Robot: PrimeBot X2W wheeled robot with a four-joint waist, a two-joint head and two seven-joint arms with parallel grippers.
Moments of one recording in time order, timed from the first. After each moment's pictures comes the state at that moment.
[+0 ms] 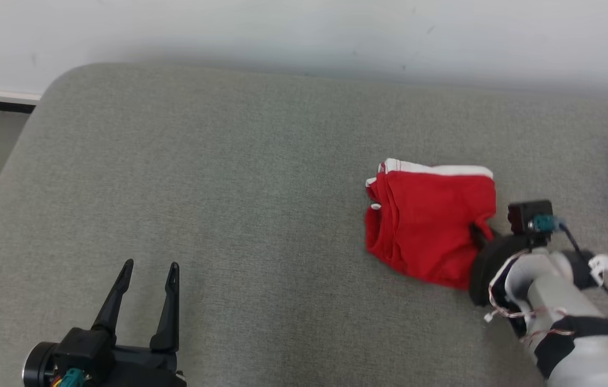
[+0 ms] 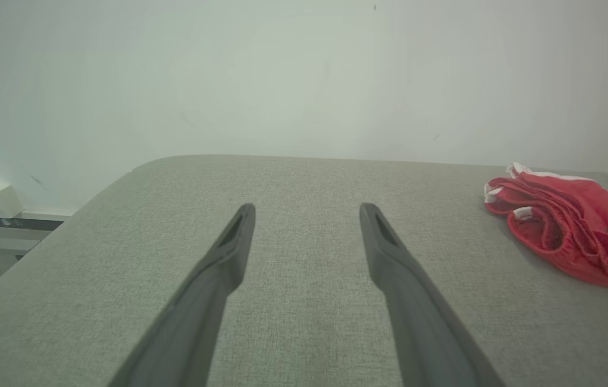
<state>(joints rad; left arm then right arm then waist) -0.11 0.14 -0.09 0.15 -0.22 -0.13 -0.26 -0.67 -0.17 0.18 1.02 0.24 0.13 0.01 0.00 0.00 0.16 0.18</state>
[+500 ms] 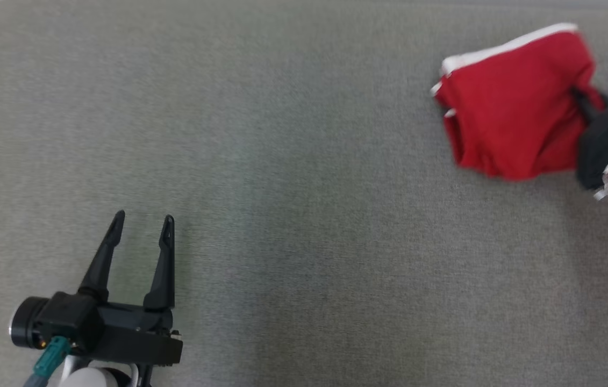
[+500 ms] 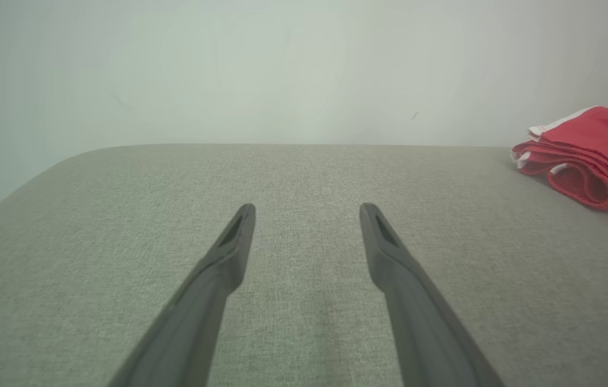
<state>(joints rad) -0.20 0.15 -0.10 0.10 -0.22 -0.13 -0.26 -0.91 -0.54 0.45 0.74 0.42 0.13 0.19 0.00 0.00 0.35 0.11</state>
